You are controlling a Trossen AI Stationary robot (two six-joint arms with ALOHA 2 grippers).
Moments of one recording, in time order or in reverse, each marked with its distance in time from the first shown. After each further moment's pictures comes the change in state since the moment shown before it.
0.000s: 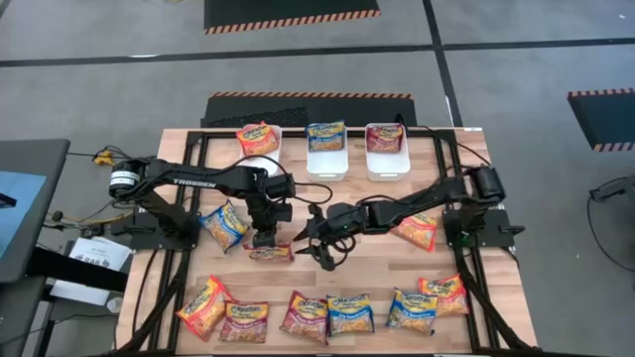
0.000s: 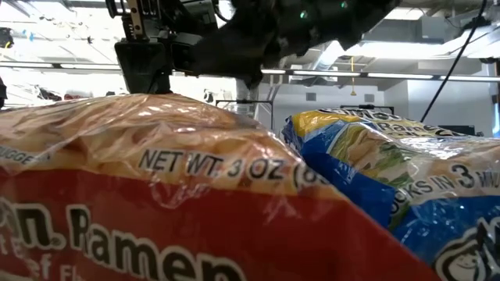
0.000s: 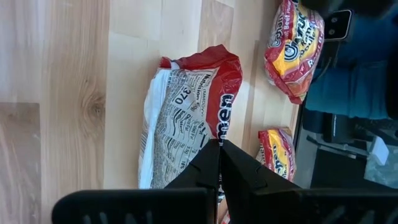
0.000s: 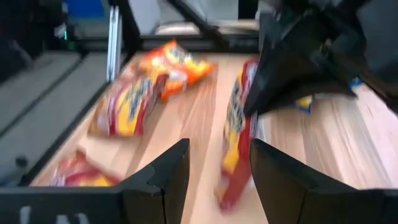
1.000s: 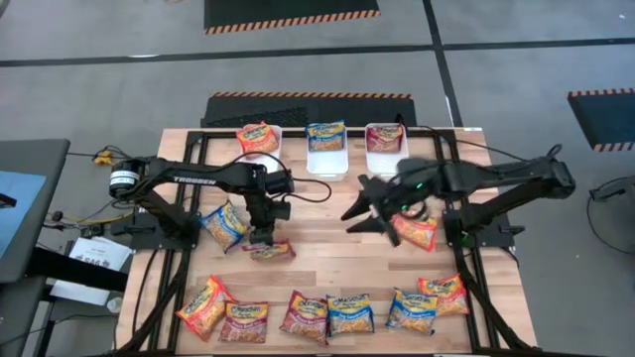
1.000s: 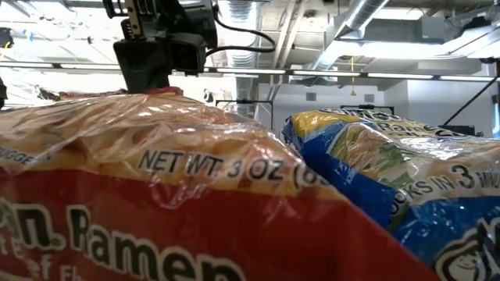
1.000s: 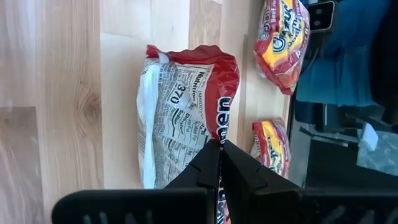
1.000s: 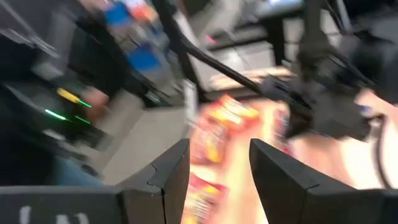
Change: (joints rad) left arm 0.033 -0.001 0.000 -0.031 0.058 0.091; right arm -0.039 -0.623 -0.002 -0.549 -0.152 0.129
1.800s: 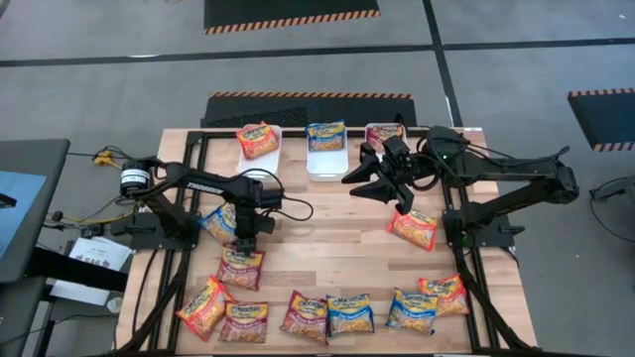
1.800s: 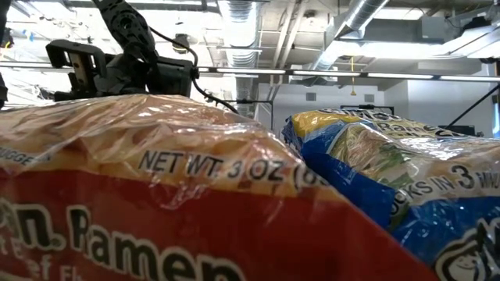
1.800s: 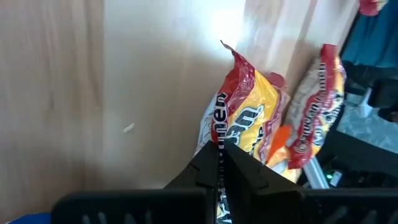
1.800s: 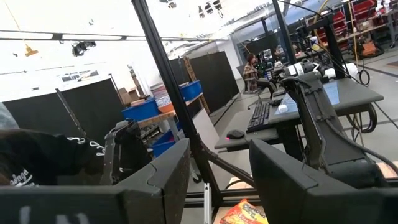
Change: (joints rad) left arm 0.005 0.083 -0.247 -0.013 0.024 0.078; right arm -0.174 -0.044 0.000 0.474 -0.168 0.234
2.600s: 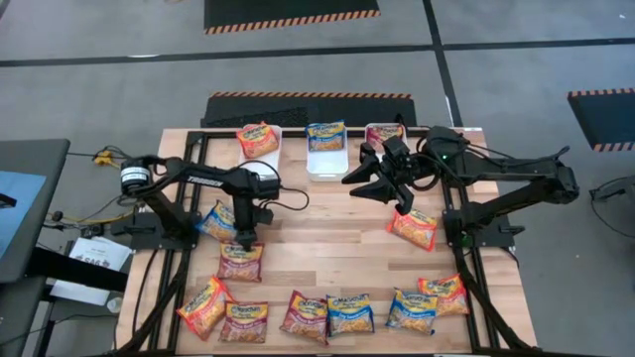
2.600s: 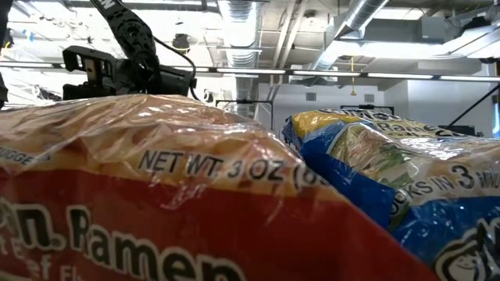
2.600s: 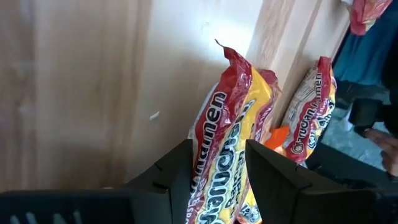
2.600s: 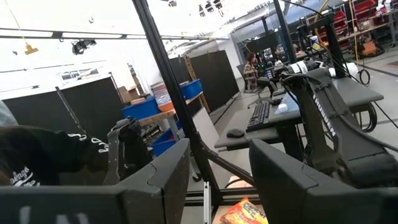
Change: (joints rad) left arm 0.094 0.000 -0.001 -0.062 0.011 0.041; right arm 0.000 0.000 0.000 -0.004 -0.003 -0.016
